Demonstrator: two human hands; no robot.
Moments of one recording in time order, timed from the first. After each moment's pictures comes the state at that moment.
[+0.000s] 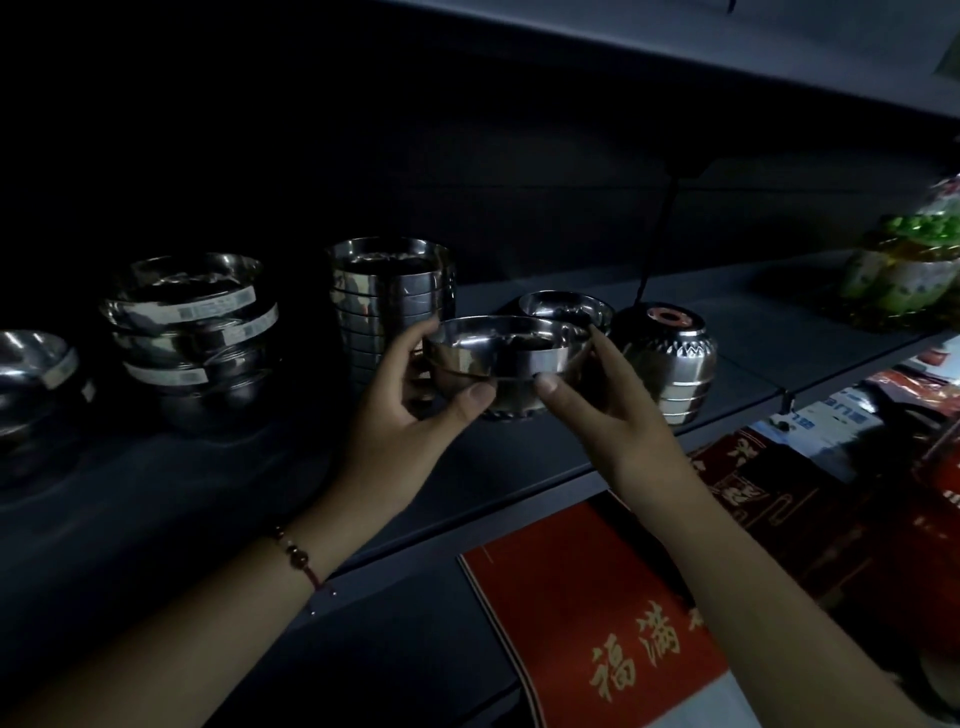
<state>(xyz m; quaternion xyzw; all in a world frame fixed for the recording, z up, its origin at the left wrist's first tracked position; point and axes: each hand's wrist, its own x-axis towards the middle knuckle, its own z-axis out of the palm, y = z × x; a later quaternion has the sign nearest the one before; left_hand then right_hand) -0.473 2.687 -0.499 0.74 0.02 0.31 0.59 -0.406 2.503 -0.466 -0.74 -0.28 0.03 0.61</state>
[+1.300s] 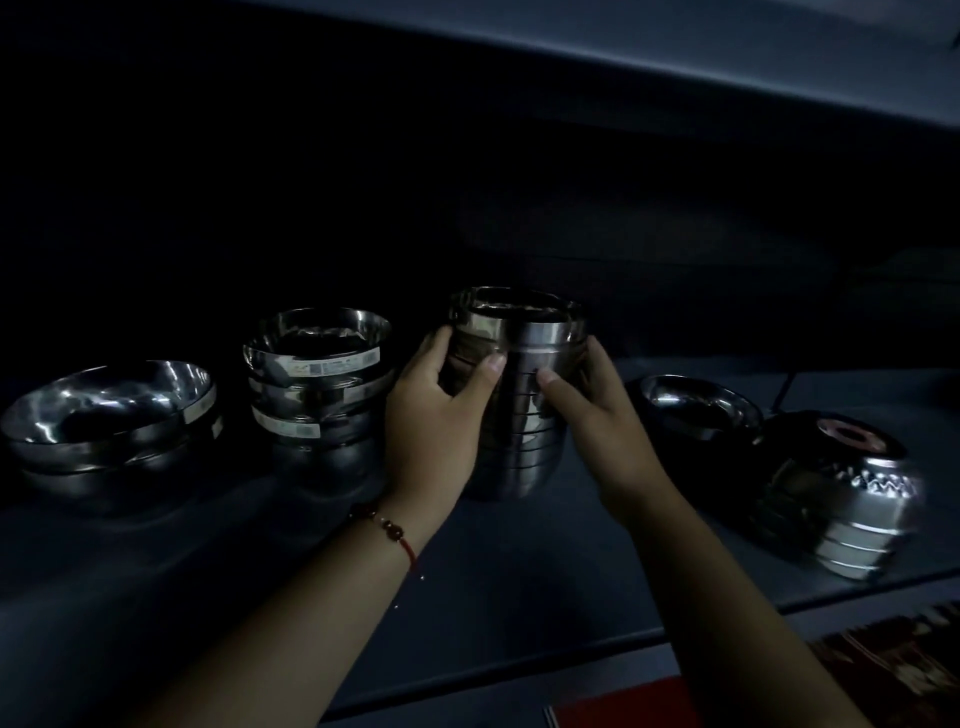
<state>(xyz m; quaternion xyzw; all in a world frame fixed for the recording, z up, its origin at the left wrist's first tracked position) -0.421 2.766 -0.478 0.69 0.15 0.50 0.50 -0.328 2.649 -0.463 -0.64 -0.40 0.07 0.65</state>
